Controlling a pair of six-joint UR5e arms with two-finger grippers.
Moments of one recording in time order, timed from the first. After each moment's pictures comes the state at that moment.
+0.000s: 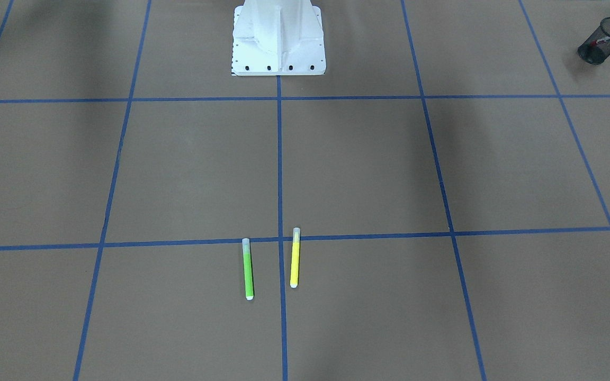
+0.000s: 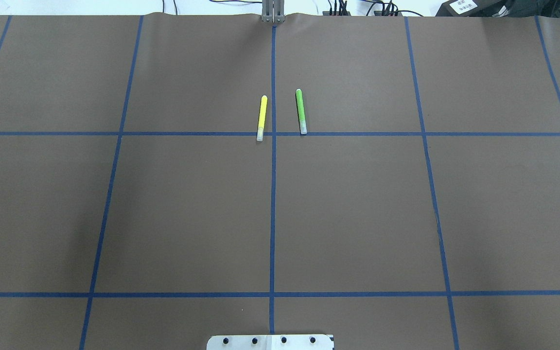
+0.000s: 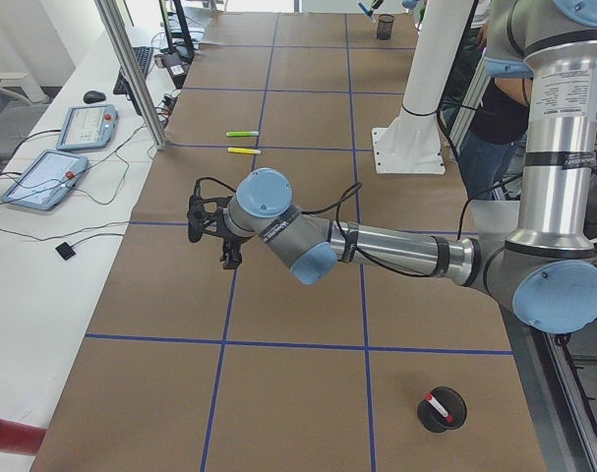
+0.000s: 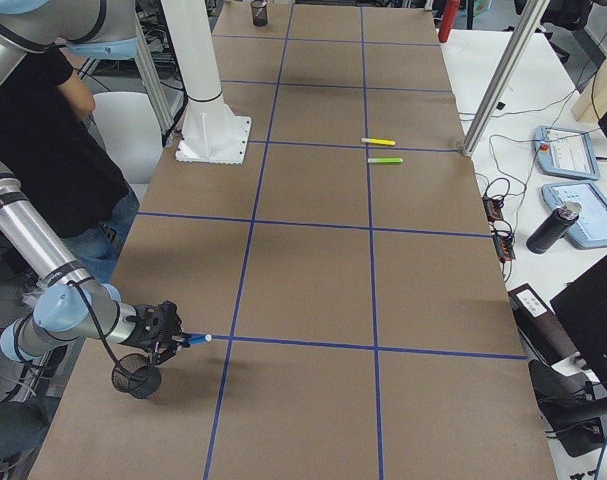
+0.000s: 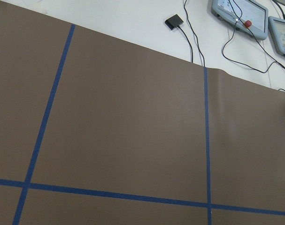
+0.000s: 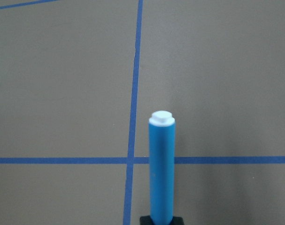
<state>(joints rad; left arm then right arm) -1.57 -1.57 -1.71 -2.26 -2.52 -0.81 1.81 -2.47 1.55 -0.10 2.51 0.30</state>
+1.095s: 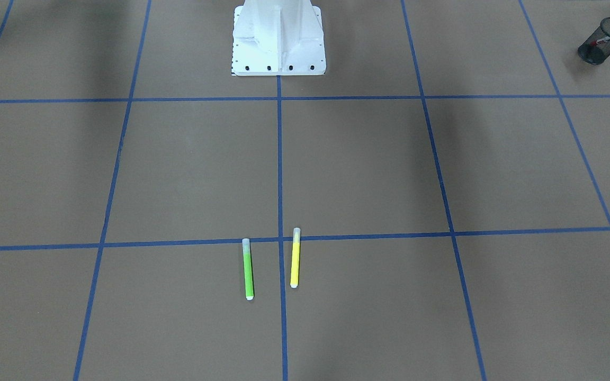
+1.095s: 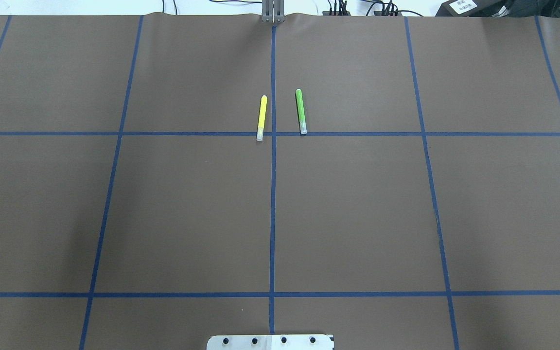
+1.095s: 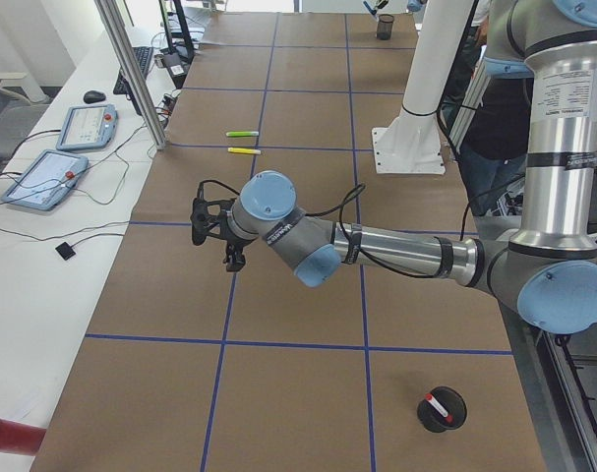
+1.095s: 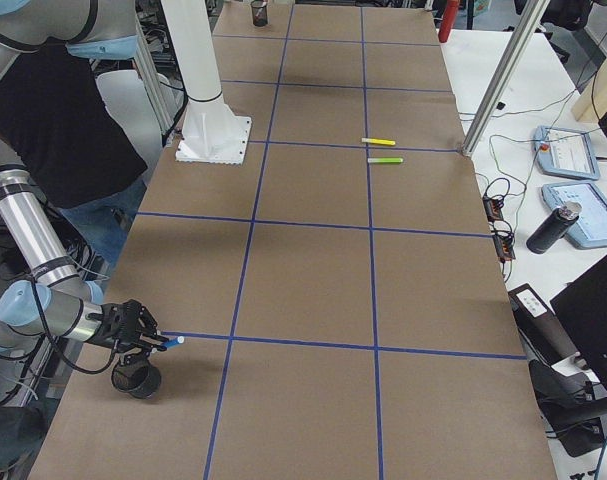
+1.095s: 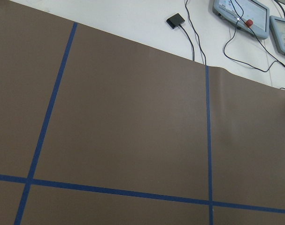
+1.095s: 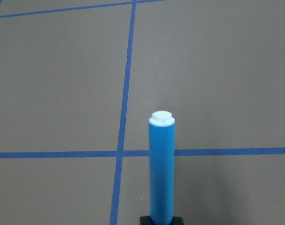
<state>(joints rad) -1.57 -1.55 -1.72 -2.26 -2.52 -0.81 1.89 -2.53 1.54 -0.08 2.43 0.18</state>
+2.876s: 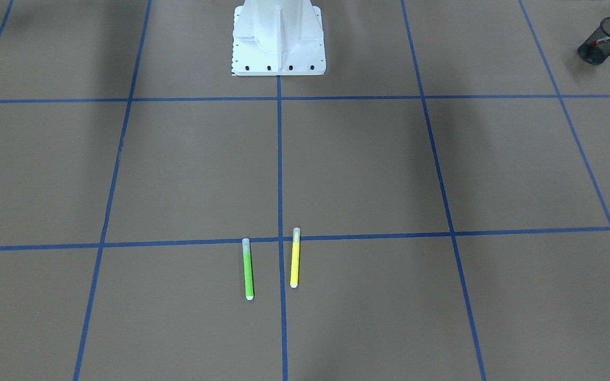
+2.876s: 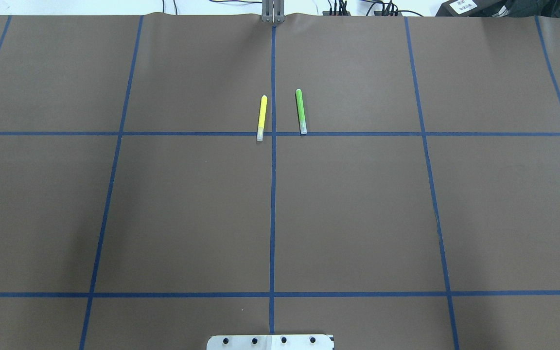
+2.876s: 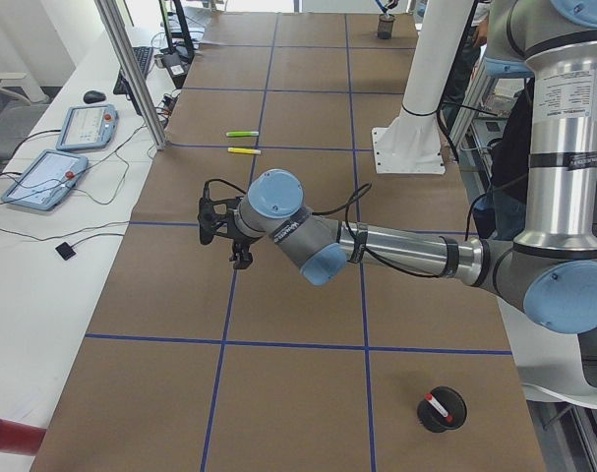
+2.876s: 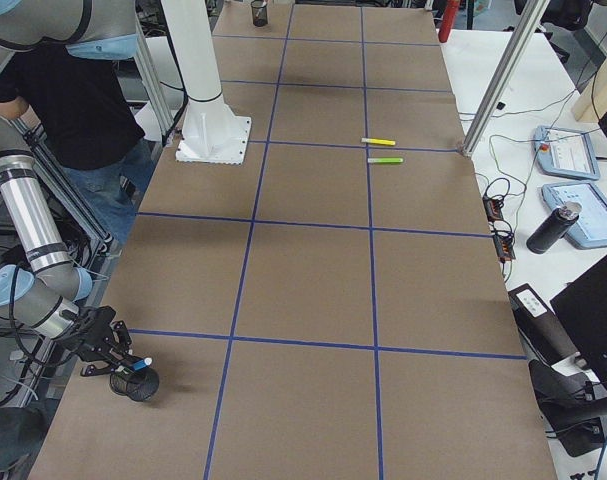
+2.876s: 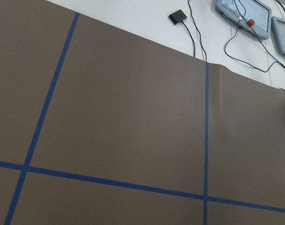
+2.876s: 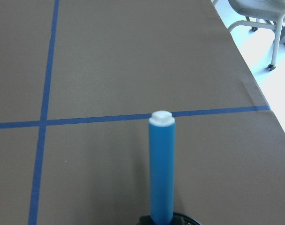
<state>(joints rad) -1.56 -1.53 -1.75 -2.27 -2.52 -0.86 2.00 -2.62 1.55 -0.10 2.20 0.08</state>
